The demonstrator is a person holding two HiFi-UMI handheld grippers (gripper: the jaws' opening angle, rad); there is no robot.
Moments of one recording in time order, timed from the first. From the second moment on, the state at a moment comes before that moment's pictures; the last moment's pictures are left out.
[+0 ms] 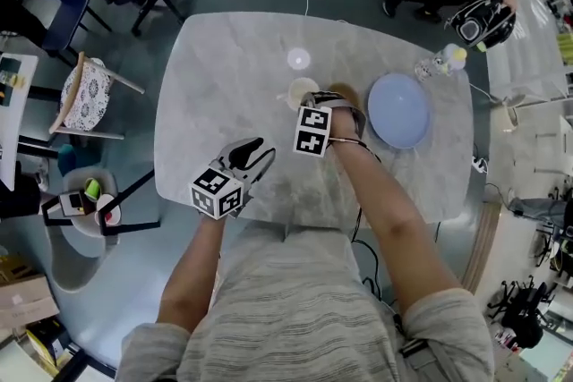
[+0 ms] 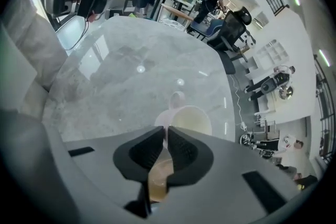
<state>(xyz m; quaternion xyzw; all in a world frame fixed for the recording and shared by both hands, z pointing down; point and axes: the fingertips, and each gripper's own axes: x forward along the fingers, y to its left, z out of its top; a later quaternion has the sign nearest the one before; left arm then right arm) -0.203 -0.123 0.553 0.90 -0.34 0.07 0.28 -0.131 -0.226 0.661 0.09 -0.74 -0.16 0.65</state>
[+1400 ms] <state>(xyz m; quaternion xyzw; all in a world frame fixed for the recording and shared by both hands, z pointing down) -0.118 -0.136 0.558 0.90 -0.31 0.08 0.29 -0.095 -0.223 0.651 0.13 -0.77 -0.14 0.61</state>
